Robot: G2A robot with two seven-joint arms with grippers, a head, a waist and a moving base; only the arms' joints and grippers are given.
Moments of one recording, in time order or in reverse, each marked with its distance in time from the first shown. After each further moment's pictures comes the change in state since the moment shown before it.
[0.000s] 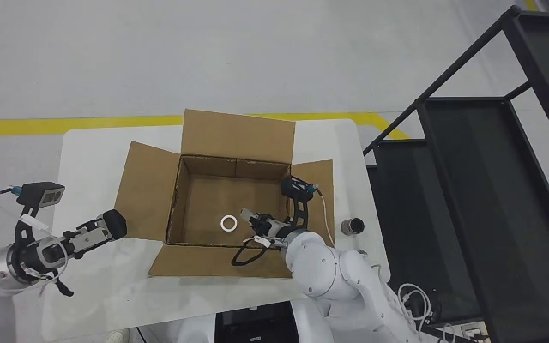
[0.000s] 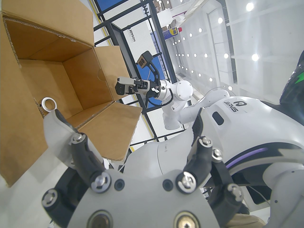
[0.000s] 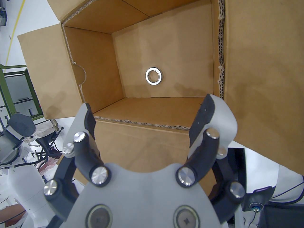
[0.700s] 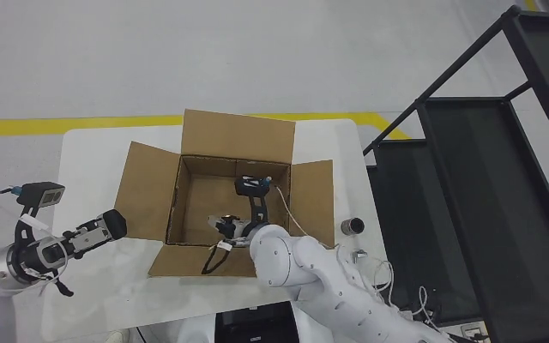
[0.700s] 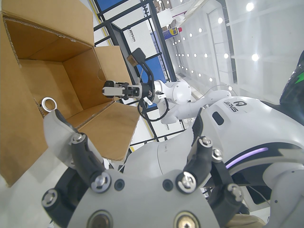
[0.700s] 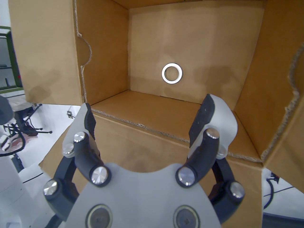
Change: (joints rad) left arm 0.000 0.000 0.000 0.000 0.000 0.000 0.000; right arm 0.275 -0.058 -0.209 0.272 0.004 -0.055 0.056
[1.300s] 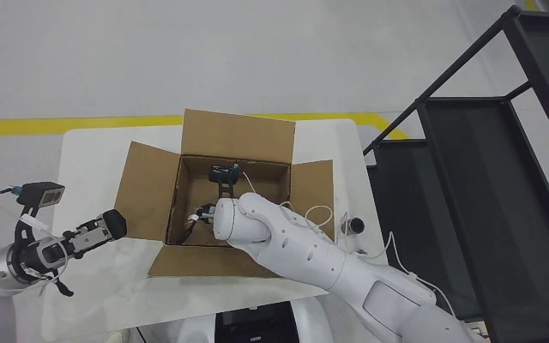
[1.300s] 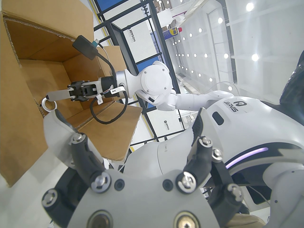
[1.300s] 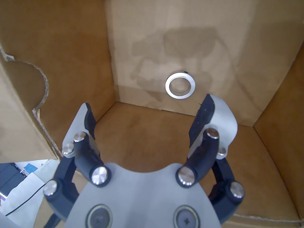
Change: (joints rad) left arm 0.000 0.000 0.000 0.000 0.000 0.000 0.000; right arm 0.348 -0.133 -0.154 0.504 0.339 0.090 -0.092
